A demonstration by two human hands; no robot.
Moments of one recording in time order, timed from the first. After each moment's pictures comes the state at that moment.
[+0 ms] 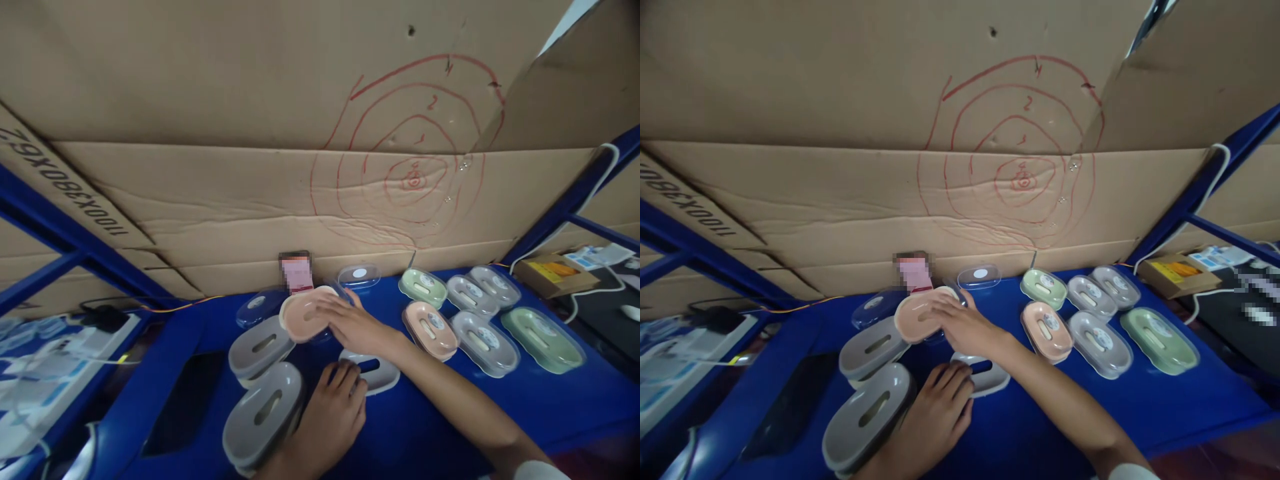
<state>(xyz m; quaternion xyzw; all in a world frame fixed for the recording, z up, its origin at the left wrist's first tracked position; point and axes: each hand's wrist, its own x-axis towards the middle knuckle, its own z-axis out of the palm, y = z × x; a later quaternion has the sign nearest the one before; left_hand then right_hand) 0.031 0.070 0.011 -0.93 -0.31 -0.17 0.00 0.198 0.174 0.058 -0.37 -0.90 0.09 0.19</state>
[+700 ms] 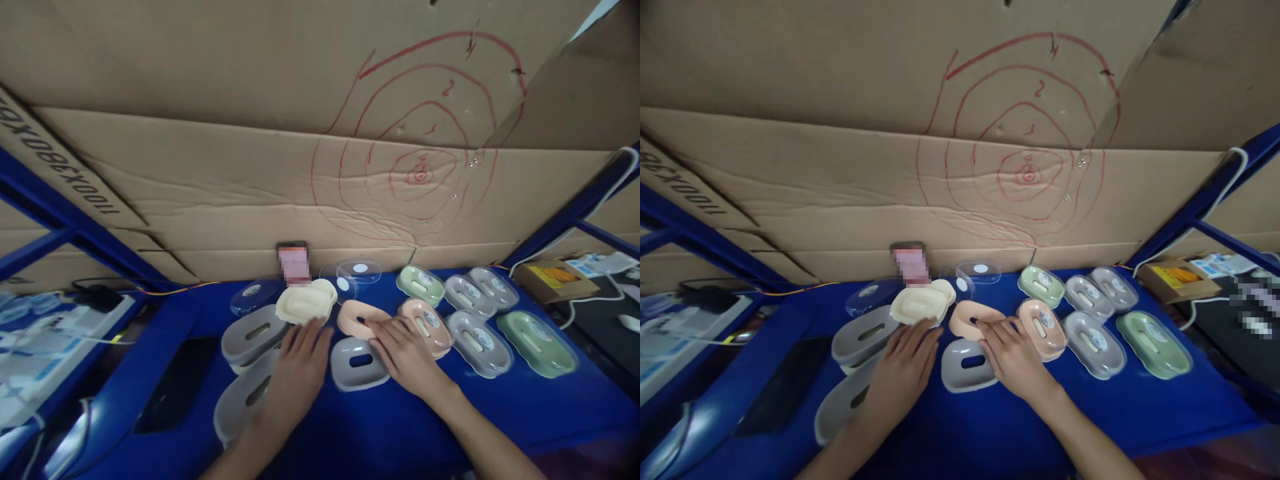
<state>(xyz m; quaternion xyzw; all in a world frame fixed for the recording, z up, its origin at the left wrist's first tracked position) 0.008 0.104 0.035 -0.88 -0.42 -0.22 0.11 0.274 0.080 0.044 -0.51 -0.83 -0.02 0.22</state>
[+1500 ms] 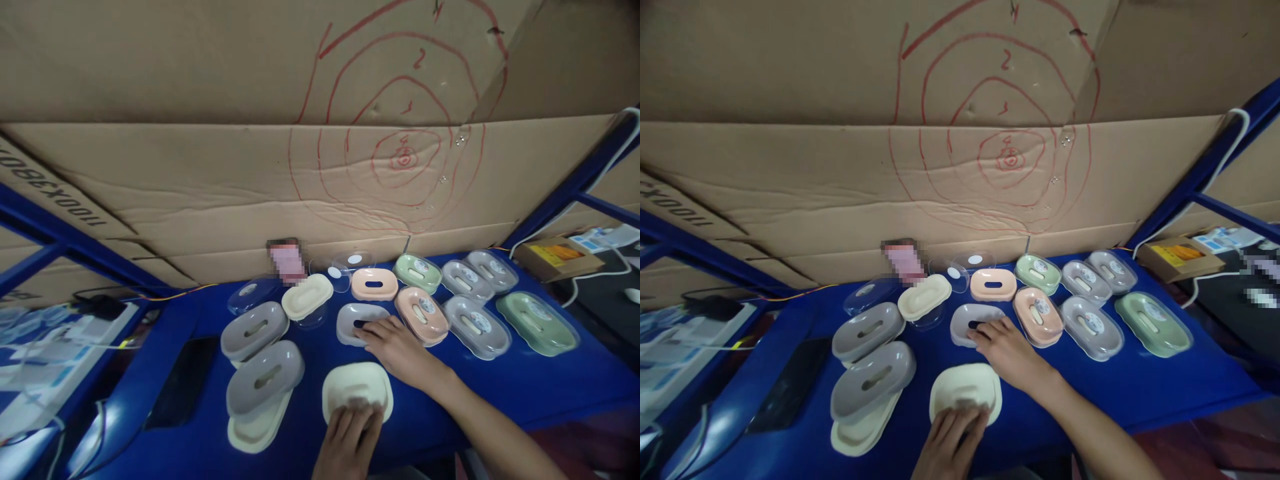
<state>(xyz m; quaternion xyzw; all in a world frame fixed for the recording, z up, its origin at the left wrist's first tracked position) 0.047 -0.023 -0.043 -0.90 -0.32 -0.29 0.02 0.278 0.076 0.040 -0.48 -0.87 0.08 0.11</state>
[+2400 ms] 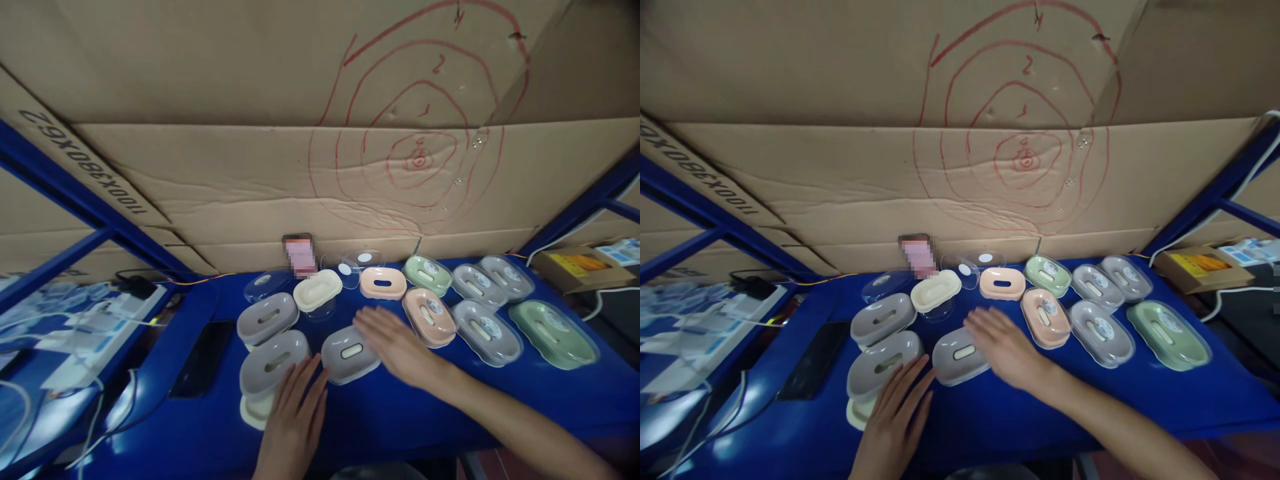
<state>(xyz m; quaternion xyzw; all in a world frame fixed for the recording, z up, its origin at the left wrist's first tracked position) -0.014 0.013 0.004 -0.85 -0.43 -0.29 0.08 0.269 0.082 0.026 -0.42 -0.89 0.00 0.17</state>
